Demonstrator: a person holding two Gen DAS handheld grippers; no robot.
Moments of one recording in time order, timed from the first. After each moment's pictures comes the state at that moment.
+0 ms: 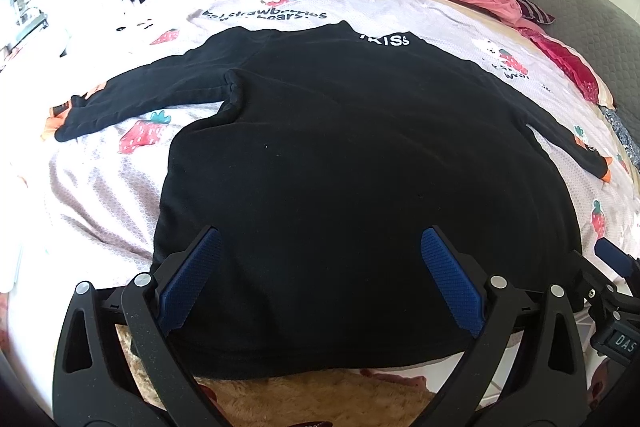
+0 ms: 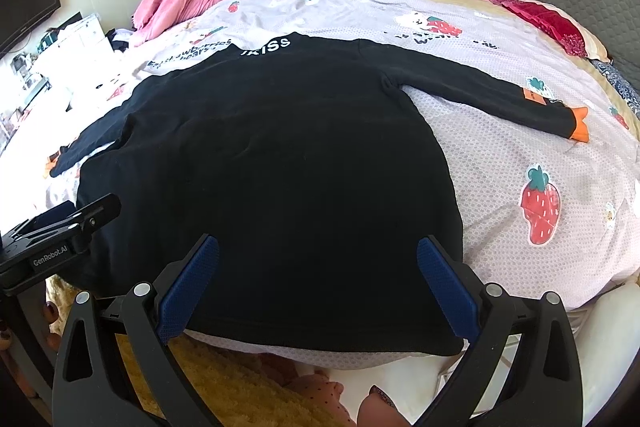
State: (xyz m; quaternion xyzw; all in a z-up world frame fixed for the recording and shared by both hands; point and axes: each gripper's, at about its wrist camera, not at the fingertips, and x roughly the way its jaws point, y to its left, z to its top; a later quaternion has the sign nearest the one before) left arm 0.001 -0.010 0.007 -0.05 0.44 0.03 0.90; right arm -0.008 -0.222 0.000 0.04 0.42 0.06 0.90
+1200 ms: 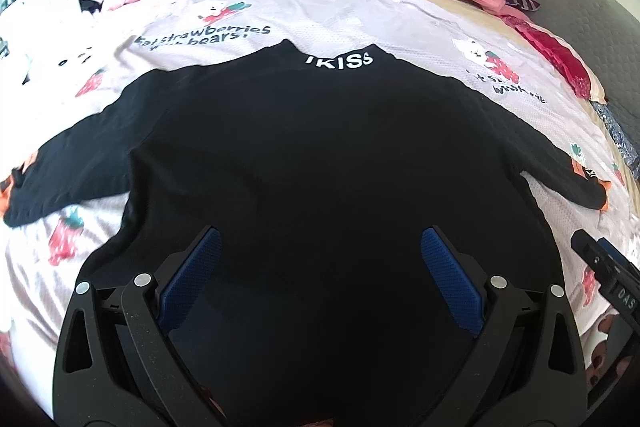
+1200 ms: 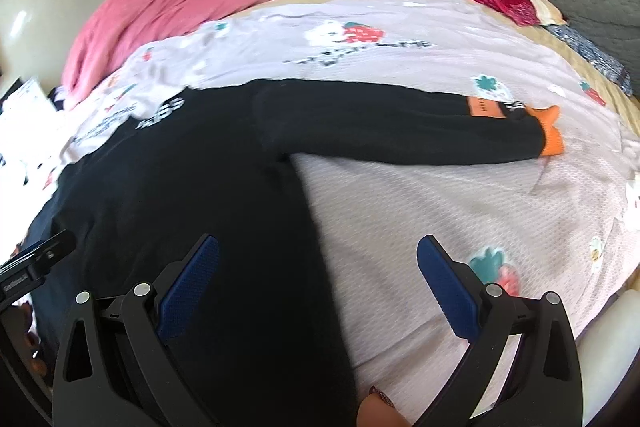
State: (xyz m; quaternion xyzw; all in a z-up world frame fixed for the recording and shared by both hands) left arm 0.116 -0.054 0.013 -0.03 0.46 -0.02 0.89; right arm 0.085 -0.317 0.000 0.11 0.41 -0.04 0.90
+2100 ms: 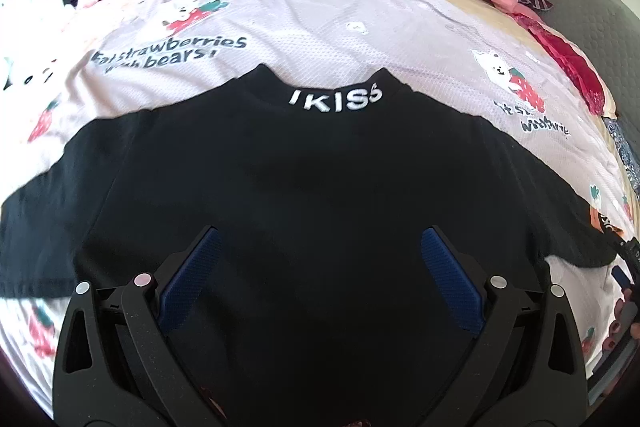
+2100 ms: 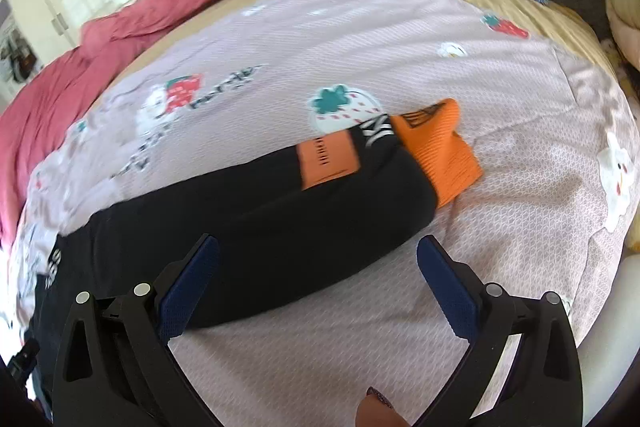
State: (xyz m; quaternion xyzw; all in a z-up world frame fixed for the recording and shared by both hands) left arm 0.226 -0.057 0.006 -0.04 0.49 -0.03 0.87; right arm 0.148 -0.478 -0.024 0.25 0.40 -0.22 0.85
